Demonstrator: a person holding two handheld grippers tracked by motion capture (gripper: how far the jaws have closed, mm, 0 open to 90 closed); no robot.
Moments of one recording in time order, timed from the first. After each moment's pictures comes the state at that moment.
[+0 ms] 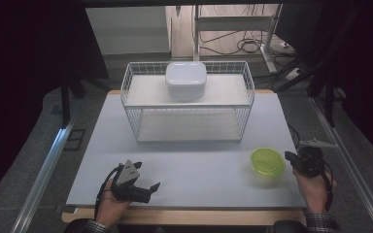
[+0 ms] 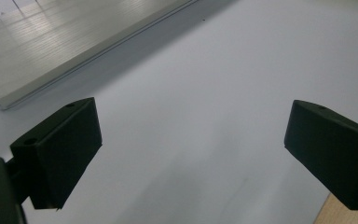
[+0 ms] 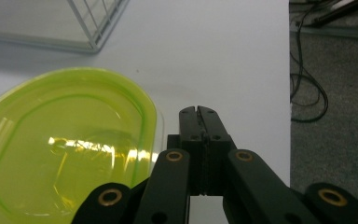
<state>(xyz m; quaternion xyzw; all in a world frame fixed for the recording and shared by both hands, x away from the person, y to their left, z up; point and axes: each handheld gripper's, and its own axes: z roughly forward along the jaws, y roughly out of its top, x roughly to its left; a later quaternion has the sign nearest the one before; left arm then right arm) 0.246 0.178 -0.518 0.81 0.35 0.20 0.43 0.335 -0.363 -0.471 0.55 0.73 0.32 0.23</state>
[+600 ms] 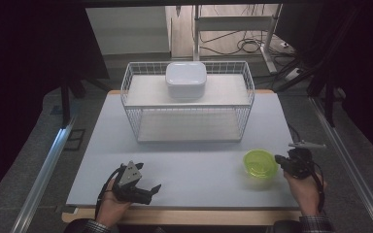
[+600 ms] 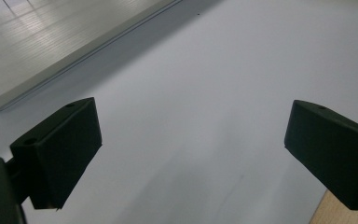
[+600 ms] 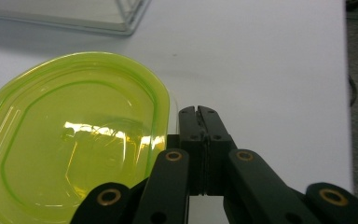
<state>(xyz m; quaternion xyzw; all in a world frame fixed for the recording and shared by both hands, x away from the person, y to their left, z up) 0.245 0.174 -0.519 0.82 0.34 0.20 0.43 0.332 -0.336 -0.475 0.54 0.75 0.32 0.20</state>
